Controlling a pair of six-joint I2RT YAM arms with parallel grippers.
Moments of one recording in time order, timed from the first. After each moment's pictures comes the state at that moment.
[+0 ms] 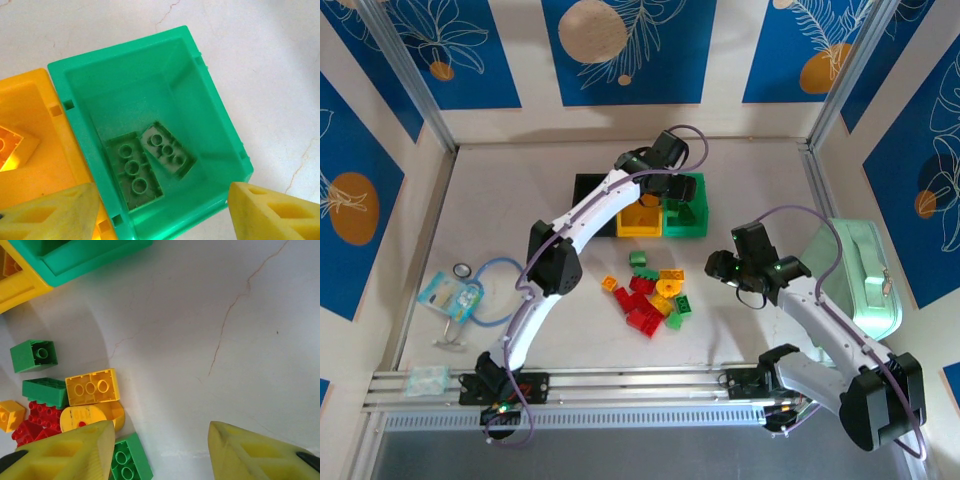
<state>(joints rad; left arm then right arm) -0.74 2.44 2.49 -0.95 0.01 -0.37 0.37 1.00 0.68 -0.67 -0.05 0.69</state>
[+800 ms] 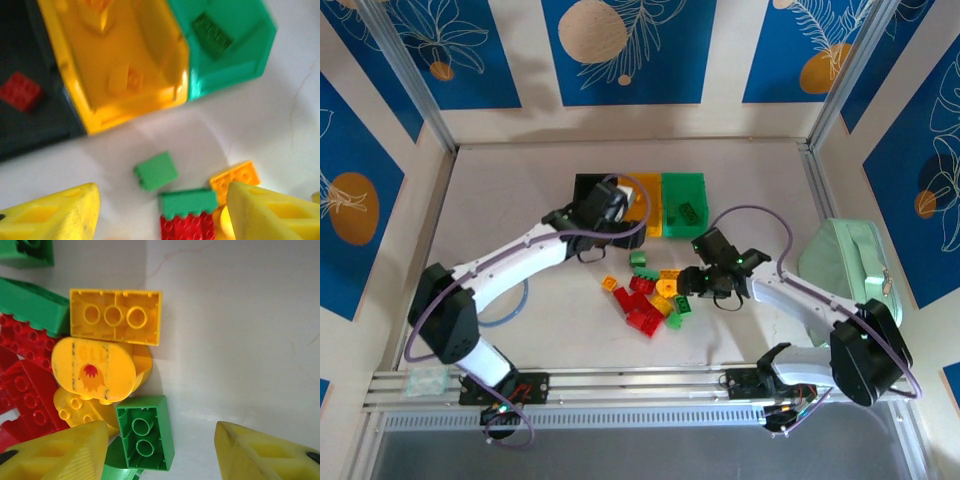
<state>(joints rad) -0.75 1.54 1.20 -0.52 -0.05 -0.42 0.61 1.26 0.73 -0.65 -0.09 0.60</state>
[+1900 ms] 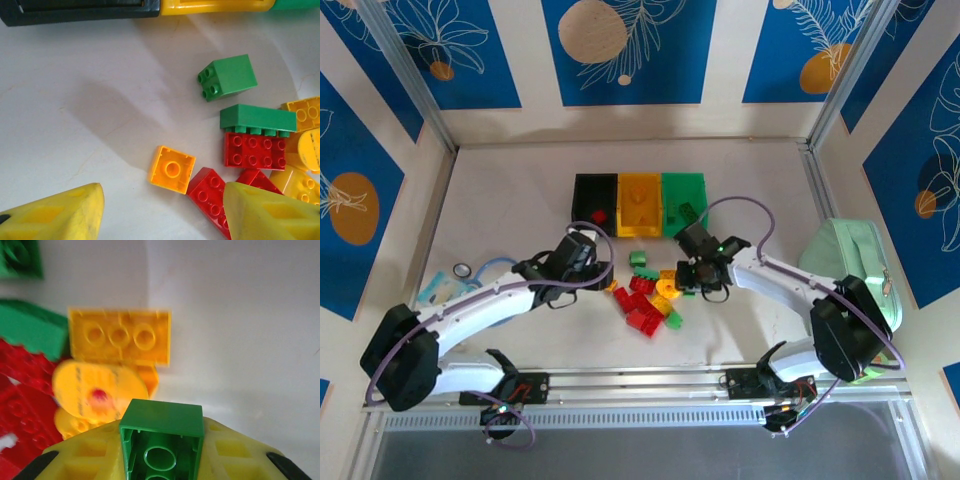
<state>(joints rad) -0.74 1.24 0.72 -0.38 -0.11 -0.56 0.64 1.39 0.89 -0.73 0.00 0.67</state>
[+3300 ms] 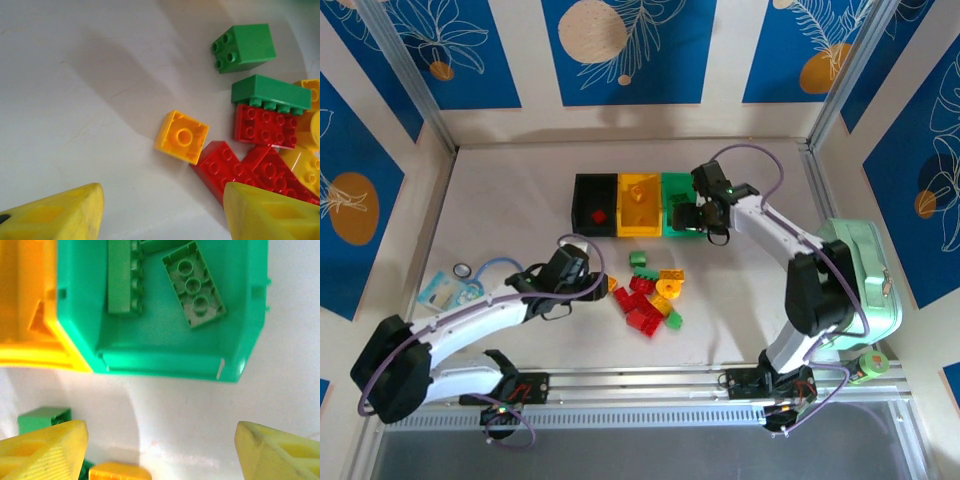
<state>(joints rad) -0.74 1.19 0.63 -0.35 -0.06 -0.64 0.39 1.63 1.24 -0.72 -0.02 0.42</state>
